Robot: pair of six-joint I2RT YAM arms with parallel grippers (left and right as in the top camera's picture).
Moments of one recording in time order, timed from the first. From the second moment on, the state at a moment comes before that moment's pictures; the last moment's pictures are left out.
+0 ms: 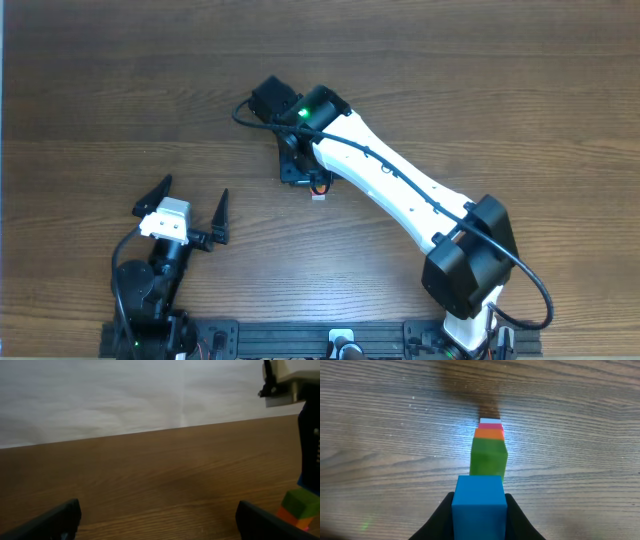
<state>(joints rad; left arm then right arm) -0.03 0.01 0.02 -0.07 0.21 0.03 0.76 1.95 1.76 -1.31 0.02 0.70</state>
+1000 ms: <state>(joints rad) -0.03 0.01 0.02 -0.07 0.21 0.03 0.74 1.97 1.71 -1.27 0.02 0.71</state>
